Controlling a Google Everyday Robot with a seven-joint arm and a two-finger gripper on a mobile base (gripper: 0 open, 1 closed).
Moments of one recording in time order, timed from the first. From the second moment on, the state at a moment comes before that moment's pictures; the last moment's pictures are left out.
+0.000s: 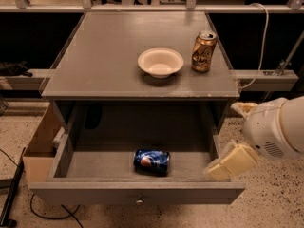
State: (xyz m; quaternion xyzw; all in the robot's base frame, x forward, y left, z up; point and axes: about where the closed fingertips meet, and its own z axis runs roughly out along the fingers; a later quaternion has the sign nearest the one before) arm 0.397 -0.148 0.863 -0.47 0.82 0.10 0.32
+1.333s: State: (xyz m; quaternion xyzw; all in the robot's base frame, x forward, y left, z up) arm 0.444 -0.061 0.754 -0.57 0.75 0.16 0.29
